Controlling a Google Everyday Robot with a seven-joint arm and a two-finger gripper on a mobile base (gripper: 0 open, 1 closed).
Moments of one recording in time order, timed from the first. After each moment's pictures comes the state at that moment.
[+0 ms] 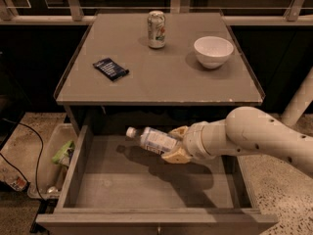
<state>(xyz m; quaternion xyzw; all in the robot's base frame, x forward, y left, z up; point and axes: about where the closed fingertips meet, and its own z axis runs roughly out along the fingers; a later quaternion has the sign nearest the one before) 0.498 -0.064 0.700 -0.55 0.74 0.15 0.36</state>
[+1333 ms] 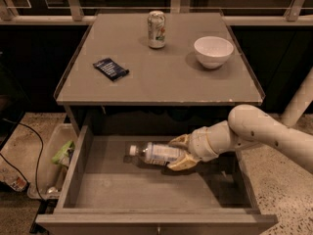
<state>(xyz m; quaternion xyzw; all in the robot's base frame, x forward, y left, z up) 0.508 -0.074 0.633 -0.63 0.66 0.24 0.32</state>
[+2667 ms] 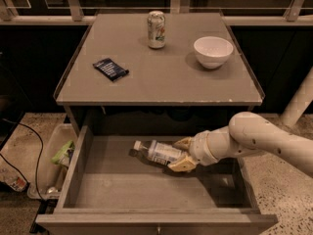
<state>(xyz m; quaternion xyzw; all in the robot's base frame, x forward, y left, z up) 0.509 -0.083 0.624 -0.56 0.73 0.23 0.32</state>
